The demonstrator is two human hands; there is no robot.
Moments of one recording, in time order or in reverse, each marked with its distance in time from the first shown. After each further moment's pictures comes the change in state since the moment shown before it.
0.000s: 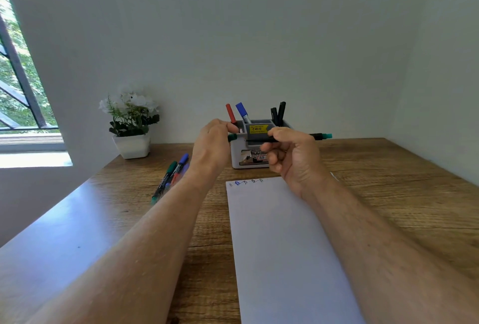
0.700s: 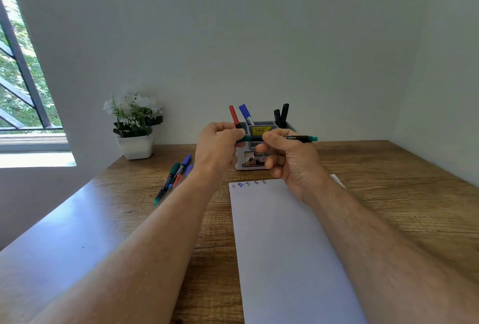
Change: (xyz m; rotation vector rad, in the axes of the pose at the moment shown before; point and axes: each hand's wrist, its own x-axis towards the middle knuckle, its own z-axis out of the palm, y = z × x) left_hand 0.005 -0.009 0.000 -0.227 -0.011 -0.020; right_hand 0.002 0.004 0.004 -0.072 0.024 -0.021
